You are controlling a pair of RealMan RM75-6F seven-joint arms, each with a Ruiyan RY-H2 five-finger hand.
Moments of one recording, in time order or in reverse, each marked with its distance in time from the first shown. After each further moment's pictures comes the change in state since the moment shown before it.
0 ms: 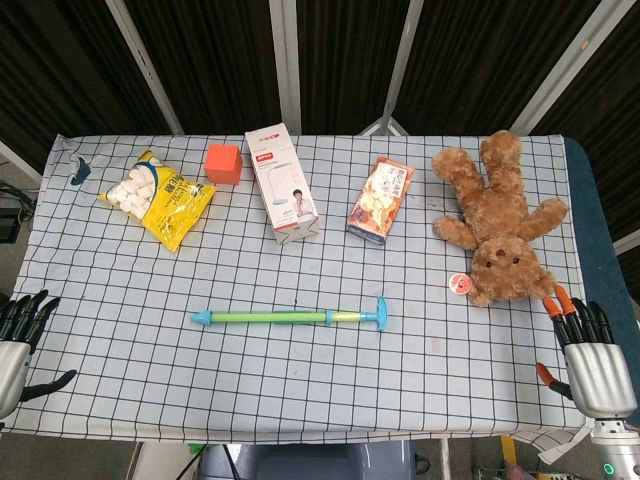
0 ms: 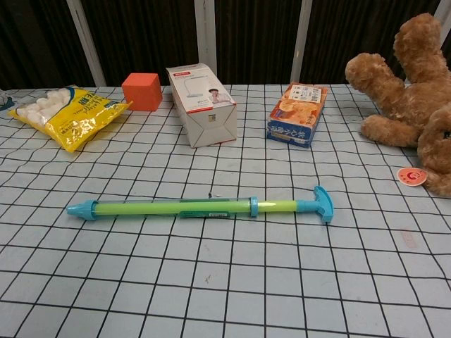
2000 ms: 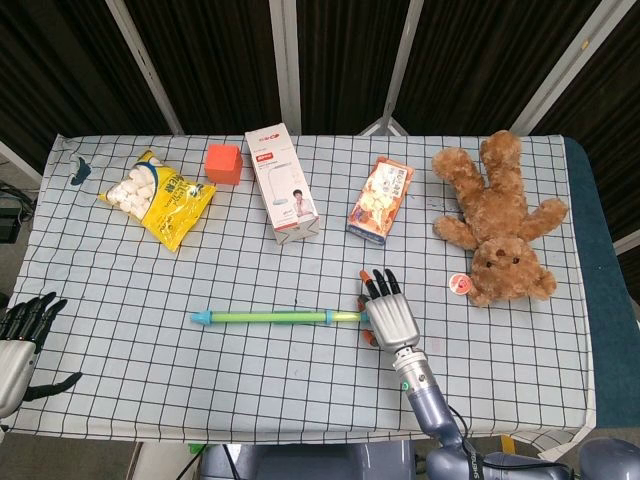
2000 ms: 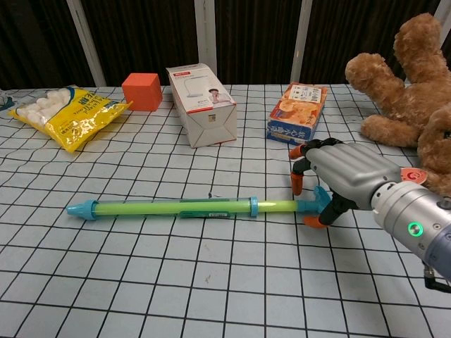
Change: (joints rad) left arm -0.021 0.022 0.012 -0.027 -0.011 -0.053 -0.058; right arm 0.433 -0.664 0.217 0.099 0.371 -0.433 -0.569
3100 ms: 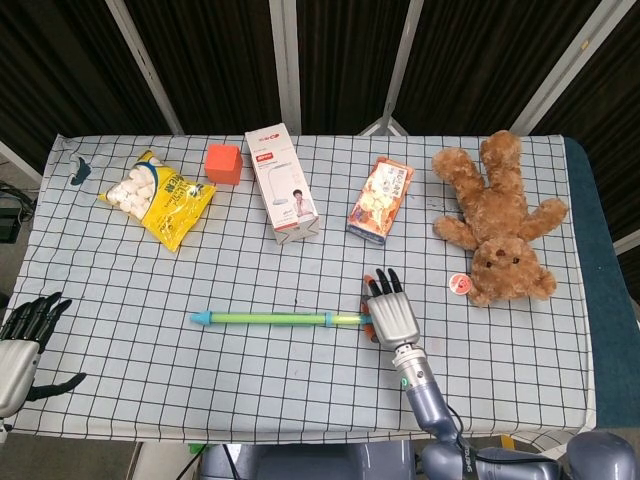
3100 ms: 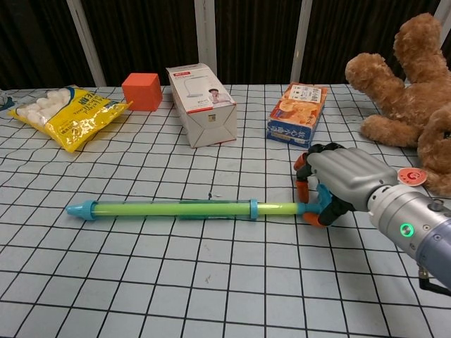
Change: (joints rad) left arm -0.006 0.002 0.004 -0.002 0.008 -0.003 -0.020; right arm 0.035 -0.023 -0.017 0.047 0.054 0.026 0.014
